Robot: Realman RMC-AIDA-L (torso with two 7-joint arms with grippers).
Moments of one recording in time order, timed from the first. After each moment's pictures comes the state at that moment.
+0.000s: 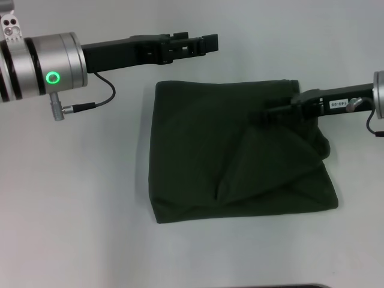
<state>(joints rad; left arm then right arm) -0.52 -2.16 -2.06 -0.87 -1.44 1.31 -2.01 0.61 2.04 -0.69 -0.61 -2.22 -1.49 1.88</state>
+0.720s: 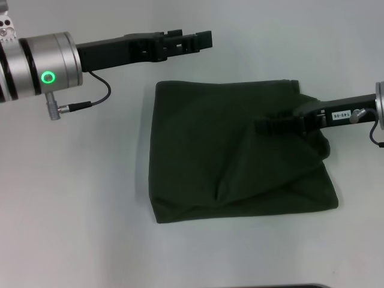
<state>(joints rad) -0.52 -2.16 -2.09 -0.86 -1.44 1.31 -2.00 0.59 2.04 -0.71 -0.61 -2.22 -1.54 1.88</state>
